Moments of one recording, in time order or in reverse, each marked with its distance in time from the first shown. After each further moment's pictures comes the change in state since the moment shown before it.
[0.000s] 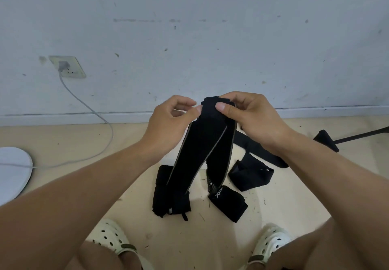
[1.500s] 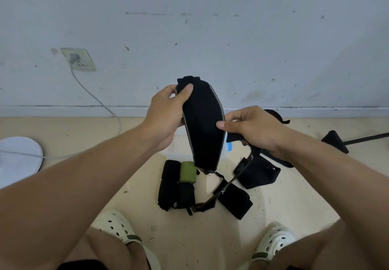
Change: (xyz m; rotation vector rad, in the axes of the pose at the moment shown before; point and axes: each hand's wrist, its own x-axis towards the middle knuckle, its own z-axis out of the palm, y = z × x) left_hand 0.011 0.007 -0.014 -0.405 0.032 -0.194; right_hand -0.006 0.000 0.015 -0.284 -0.166 0.278
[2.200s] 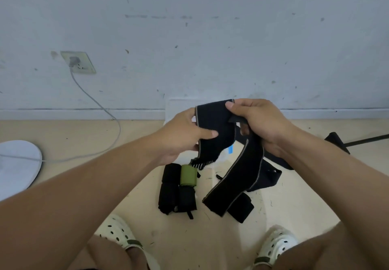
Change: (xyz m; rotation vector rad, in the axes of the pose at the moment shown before) left_hand -0.009 -0.014 0.004 0.272 -0.327 -0.182; right_hand 0.013 -0.005 -0.001 0.357 0.182 0.021
